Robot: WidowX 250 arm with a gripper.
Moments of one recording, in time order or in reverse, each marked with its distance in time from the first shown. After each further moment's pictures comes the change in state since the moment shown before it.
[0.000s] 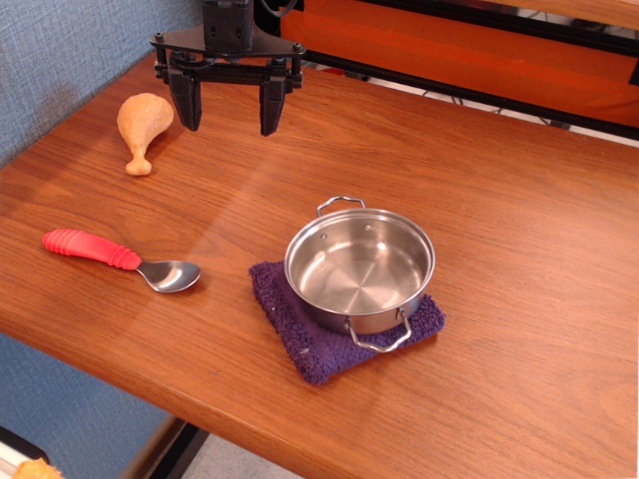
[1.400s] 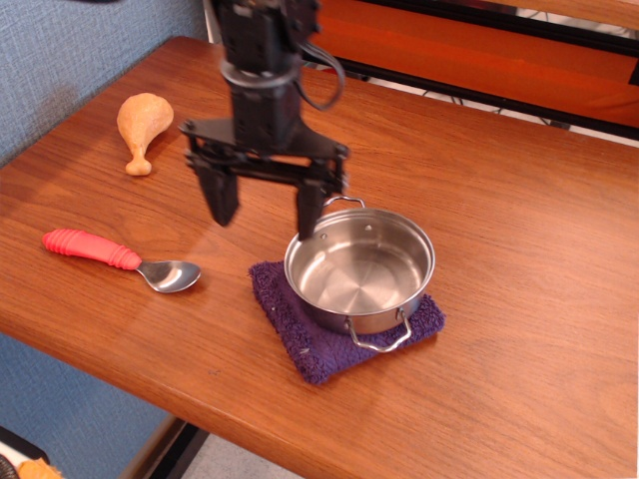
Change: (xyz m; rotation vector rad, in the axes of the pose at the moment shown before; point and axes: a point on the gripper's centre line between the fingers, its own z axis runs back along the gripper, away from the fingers) arm -0.096 -0.038 0.000 -0.103 0.082 -0.267
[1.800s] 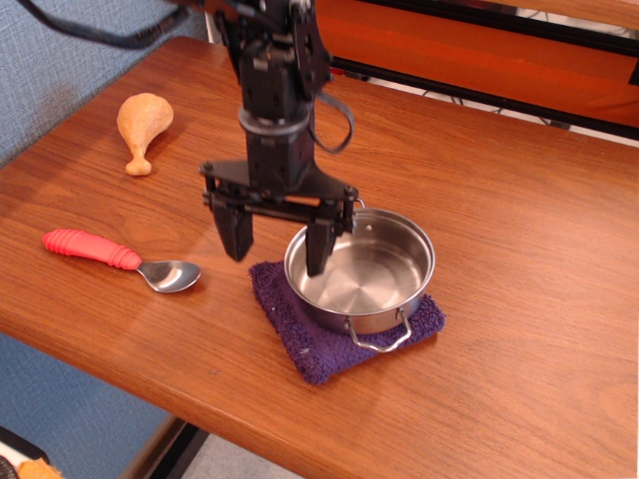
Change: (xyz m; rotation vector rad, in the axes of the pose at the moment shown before) arm -0.002 -0.005 -0.031 -0.020 0.036 -0.010
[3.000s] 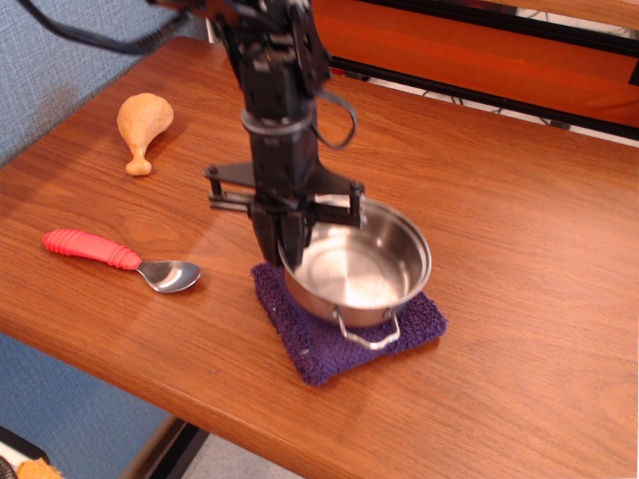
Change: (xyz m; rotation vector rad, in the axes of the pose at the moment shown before) arm 0.002 -0.006 0.009 -0.054 -0.008 0.030
